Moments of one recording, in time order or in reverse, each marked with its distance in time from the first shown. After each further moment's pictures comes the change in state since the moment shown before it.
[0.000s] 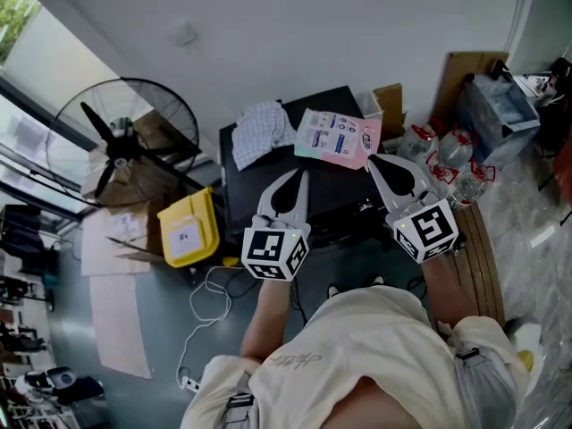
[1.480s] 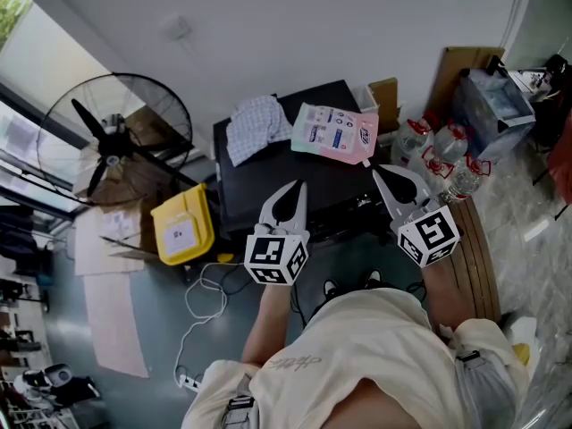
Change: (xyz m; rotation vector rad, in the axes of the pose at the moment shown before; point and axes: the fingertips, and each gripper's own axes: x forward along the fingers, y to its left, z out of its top) left arm -0.013 0.010 -0.047 -0.082 0.082 0.016; right arm -0.012 0.006 -0.037 0.074 0.076 -0.006
